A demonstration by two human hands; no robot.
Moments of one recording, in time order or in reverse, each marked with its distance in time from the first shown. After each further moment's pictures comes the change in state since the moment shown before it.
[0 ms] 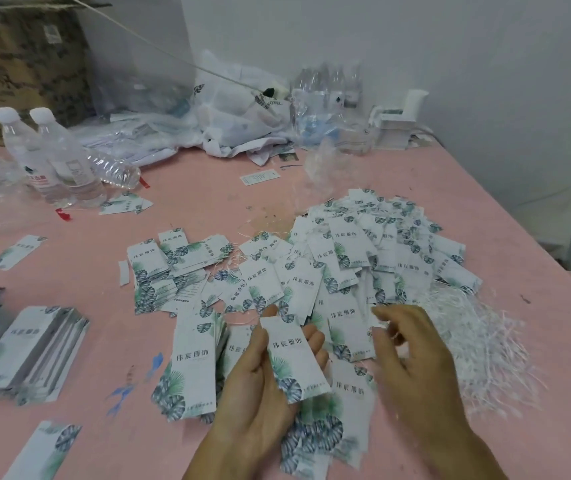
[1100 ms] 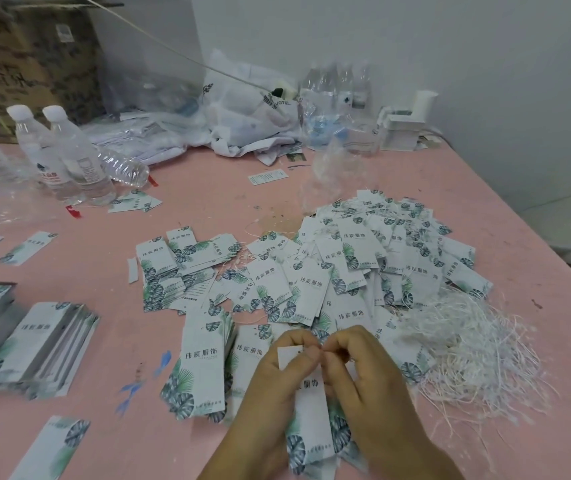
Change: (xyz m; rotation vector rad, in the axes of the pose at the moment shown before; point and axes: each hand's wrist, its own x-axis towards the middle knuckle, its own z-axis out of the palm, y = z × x) left_hand -0.031 -0.019 -0.016 0.557 -0.205 0.395; right_hand -0.009 -0.029 0.036 0.067 -0.173 -0.075
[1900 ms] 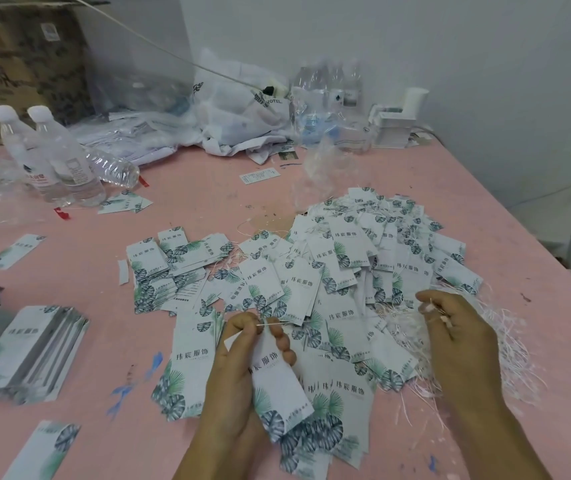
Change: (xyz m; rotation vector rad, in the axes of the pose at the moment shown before) left_hand 0.004 0.013 -0.009 -0.299 0.079 0.189; right_hand 0.013 0.083 -0.070 -0.038 0.352 0.353
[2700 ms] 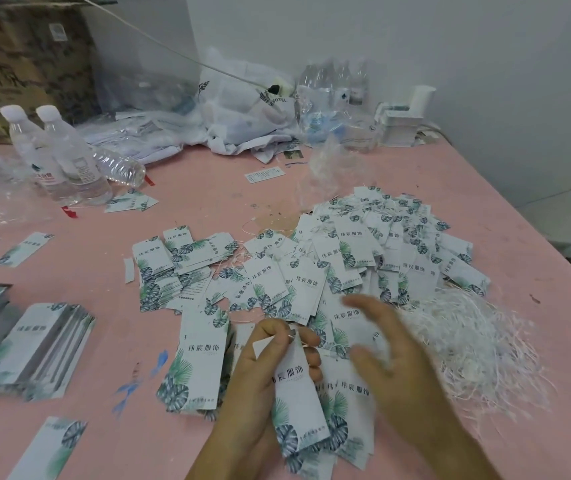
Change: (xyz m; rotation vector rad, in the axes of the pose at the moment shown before) left_hand -0.005 -0.006 0.000 0.069 -0.134 -0.111; right_hand -0.044 -0.063 0.027 0.163 -0.502 -0.101
